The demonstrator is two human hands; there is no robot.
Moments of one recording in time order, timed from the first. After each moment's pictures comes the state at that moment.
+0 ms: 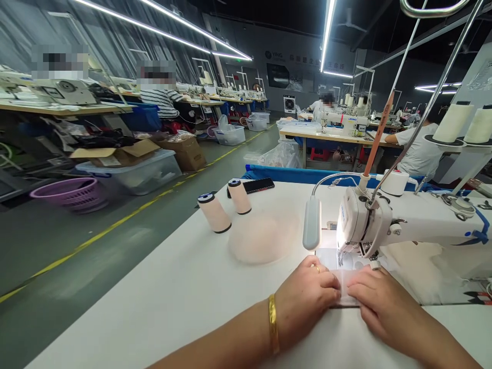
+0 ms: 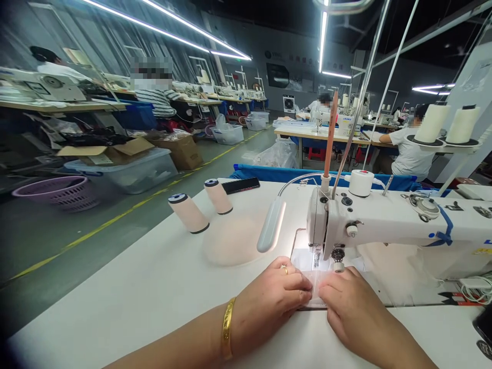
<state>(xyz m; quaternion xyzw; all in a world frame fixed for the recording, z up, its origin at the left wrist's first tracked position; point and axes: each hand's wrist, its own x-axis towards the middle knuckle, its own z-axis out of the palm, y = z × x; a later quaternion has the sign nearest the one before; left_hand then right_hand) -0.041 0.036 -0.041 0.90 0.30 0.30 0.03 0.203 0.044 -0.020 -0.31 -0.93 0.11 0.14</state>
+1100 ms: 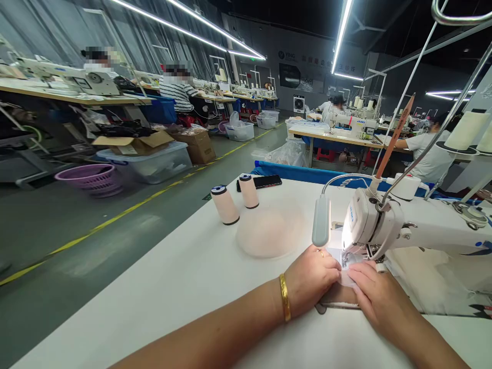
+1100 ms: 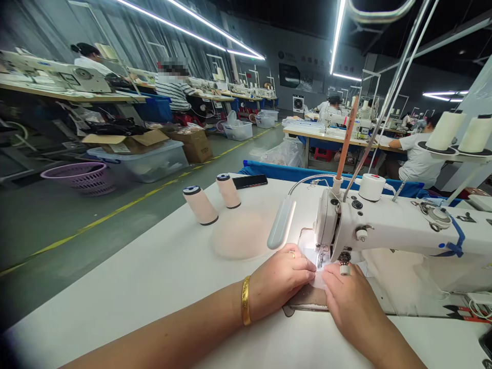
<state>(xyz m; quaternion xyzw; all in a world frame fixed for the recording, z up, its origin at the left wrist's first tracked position) -0.045 0.063 -0.046 0.91 0.32 0.28 -0.03 0.192 0.060 -0.041 -0.35 -0.92 0.03 0.19</state>
